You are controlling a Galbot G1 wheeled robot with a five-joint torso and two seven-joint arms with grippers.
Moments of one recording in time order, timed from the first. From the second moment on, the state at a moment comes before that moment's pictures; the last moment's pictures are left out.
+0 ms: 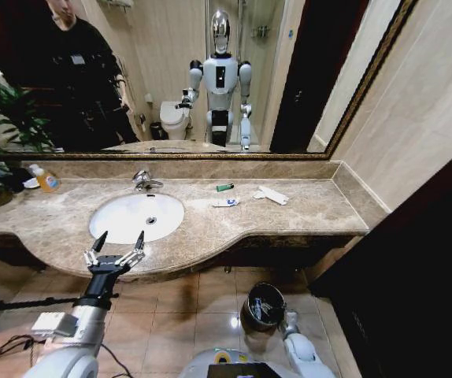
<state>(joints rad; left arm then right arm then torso) 1.84 -1.36 -0.82 -2.47 -0.37 0.04 0.05 -1.32 1.43 0.48 1.14 0.20 0.05 -0.06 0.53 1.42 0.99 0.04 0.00</state>
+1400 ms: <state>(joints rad) 1.84 -1.36 -0.82 -2.47 -0.37 0.04 0.05 -1.42 1.27 0.51 2.01 0.37 -0.18 -0.01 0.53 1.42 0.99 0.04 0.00</state>
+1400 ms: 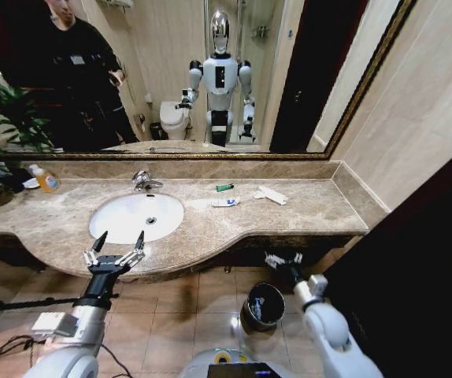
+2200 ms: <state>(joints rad) 1.84 -1.36 -0.82 -2.47 -0.37 0.04 0.05 -0.80 1.13 0.19 1.67 0.48 -0.32 -0.10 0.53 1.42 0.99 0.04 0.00</state>
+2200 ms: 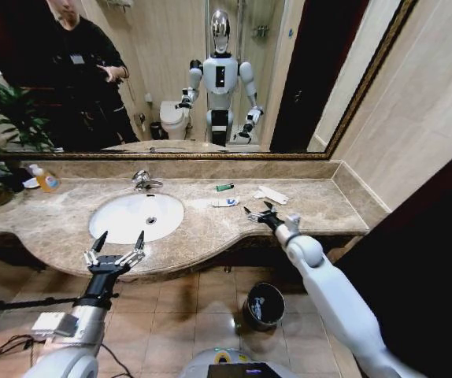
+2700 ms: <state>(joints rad) 1.84 -1.36 -0.82 -2.47 -0.37 0.04 0.05 -0.60 1.20 0.04 1.45 0.49 -0.39 0.01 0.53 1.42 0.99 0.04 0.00</state>
